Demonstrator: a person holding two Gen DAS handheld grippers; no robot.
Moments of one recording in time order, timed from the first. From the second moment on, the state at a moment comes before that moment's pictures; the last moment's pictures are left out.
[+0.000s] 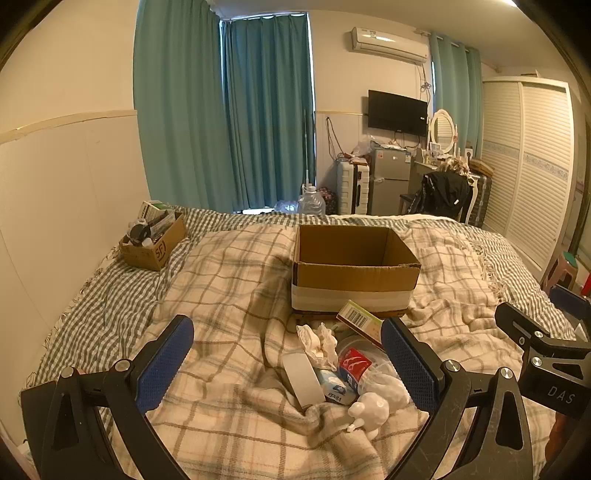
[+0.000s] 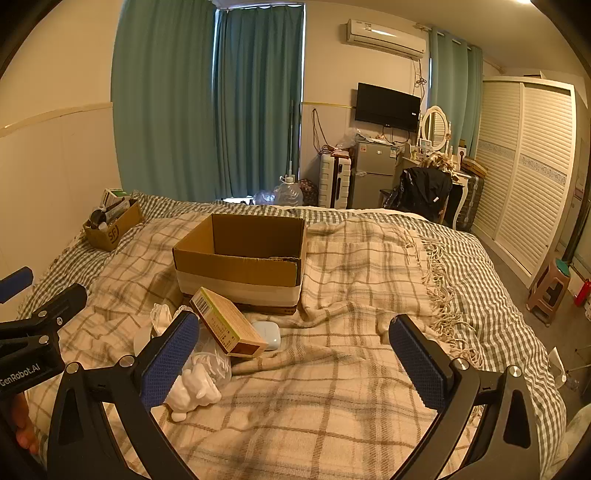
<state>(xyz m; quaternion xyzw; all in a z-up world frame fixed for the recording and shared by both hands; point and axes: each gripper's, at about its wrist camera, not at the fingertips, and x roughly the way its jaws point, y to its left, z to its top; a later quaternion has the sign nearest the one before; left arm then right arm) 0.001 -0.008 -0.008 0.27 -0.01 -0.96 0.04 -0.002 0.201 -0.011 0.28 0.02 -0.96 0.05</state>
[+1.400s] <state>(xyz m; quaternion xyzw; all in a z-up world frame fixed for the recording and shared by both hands) 0.005 -0.029 -0.008 0.28 -0.01 -0.96 0.04 0.008 0.176 0.000 0.27 0.06 -0.96 0.05</state>
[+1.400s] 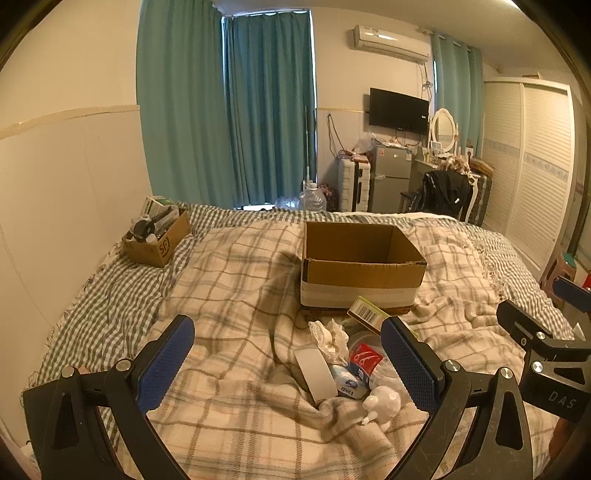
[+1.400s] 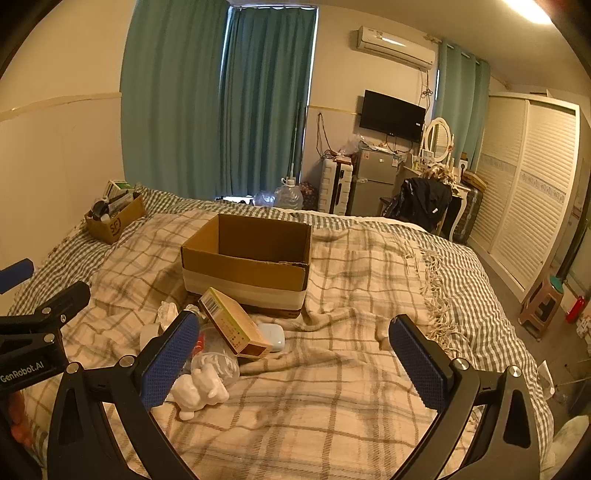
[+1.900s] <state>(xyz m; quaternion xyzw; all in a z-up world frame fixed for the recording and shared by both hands) -0.029 -0.044 -0.076 0.38 0.01 -0.92 0.04 -0.018 0.157 -0.048 0.35 0.09 -0.93 0.06</state>
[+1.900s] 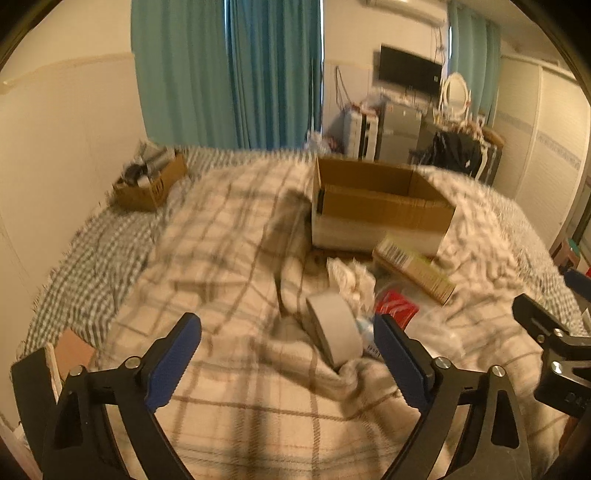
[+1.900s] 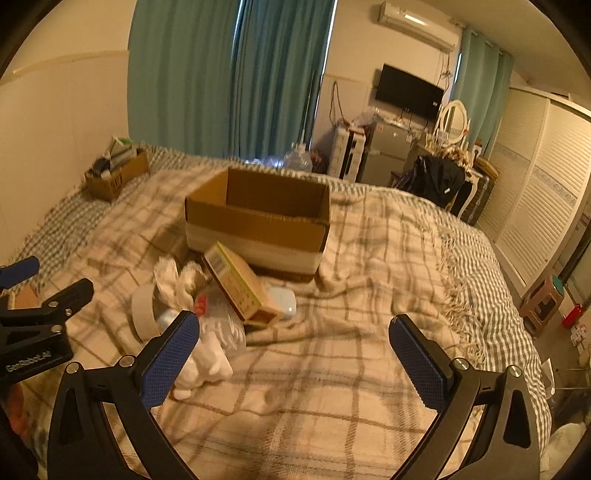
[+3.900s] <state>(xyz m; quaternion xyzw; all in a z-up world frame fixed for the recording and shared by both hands) -0.042 -0.070 -0.038 0.41 0.03 -0.91 -0.04 -0.038 0.115 -0.025 0.38 0.09 -0.90 0.18</state>
